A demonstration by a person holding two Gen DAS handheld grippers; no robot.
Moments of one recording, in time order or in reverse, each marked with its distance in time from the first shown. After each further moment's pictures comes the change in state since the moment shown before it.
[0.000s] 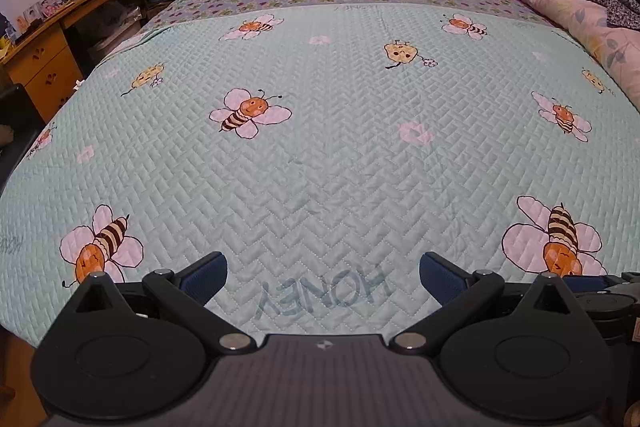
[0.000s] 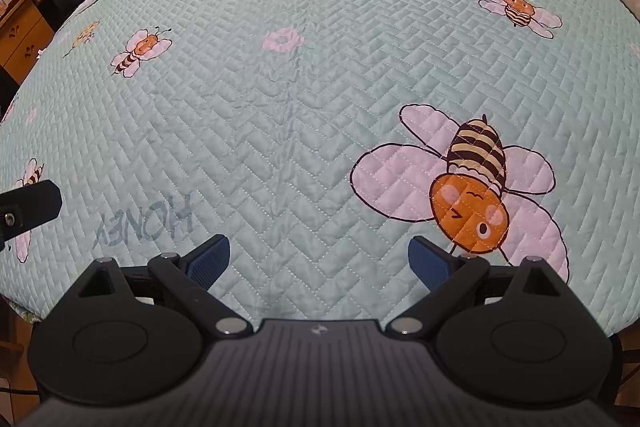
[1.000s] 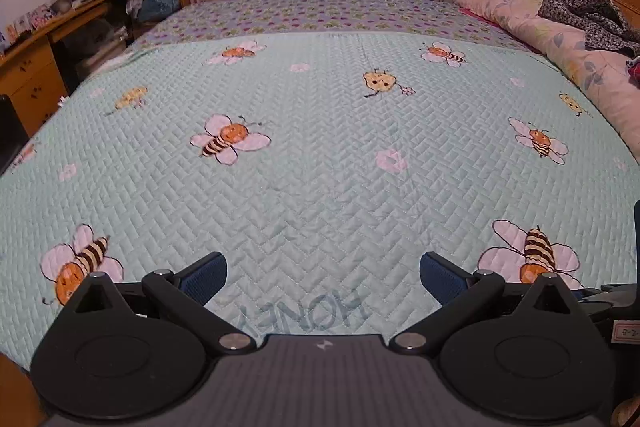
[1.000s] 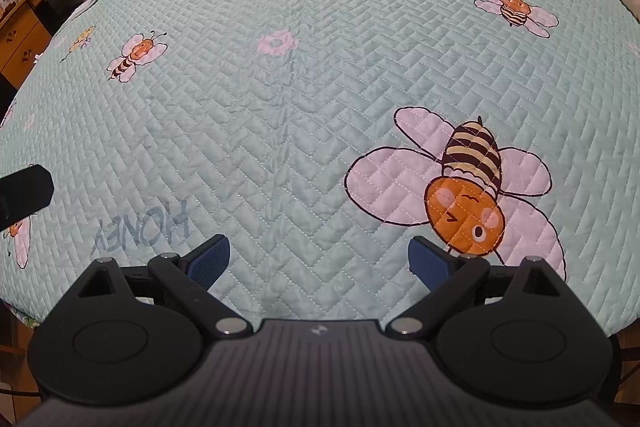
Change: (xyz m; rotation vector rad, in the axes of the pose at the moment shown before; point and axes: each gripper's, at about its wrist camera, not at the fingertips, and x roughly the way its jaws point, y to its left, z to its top) left arm -0.006 -0.005 -0.001 0.000 -0.098 -0.064; right arm 0.002 -0.003 0.003 0.012 0.000 -0.005
